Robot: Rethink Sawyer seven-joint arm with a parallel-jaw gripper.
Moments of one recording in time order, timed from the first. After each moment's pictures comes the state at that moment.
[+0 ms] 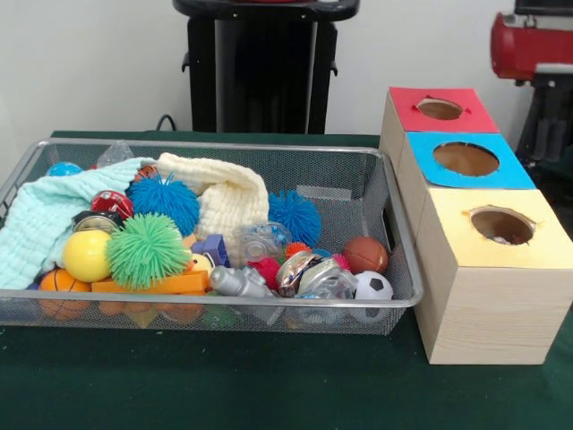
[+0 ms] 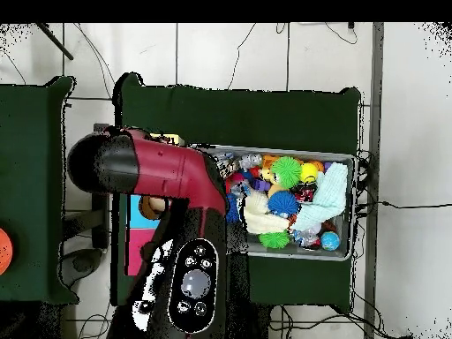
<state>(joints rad) 0.16 -0.64 -0.21 1.40 0.32 0.58 1.81</state>
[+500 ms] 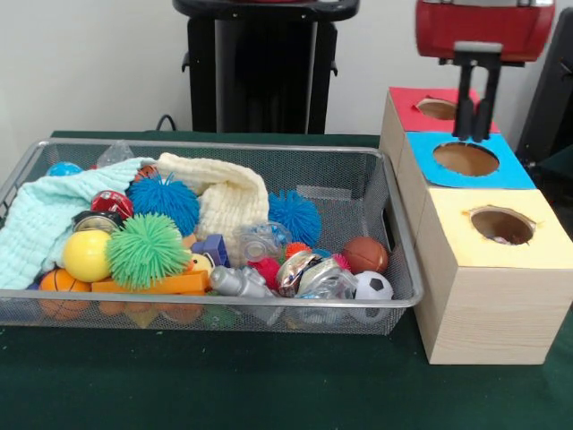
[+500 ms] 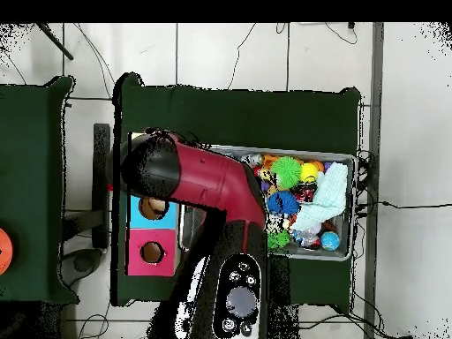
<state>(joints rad) 0.07 -0.69 -0.21 1.47 0.32 0.58 1.81</state>
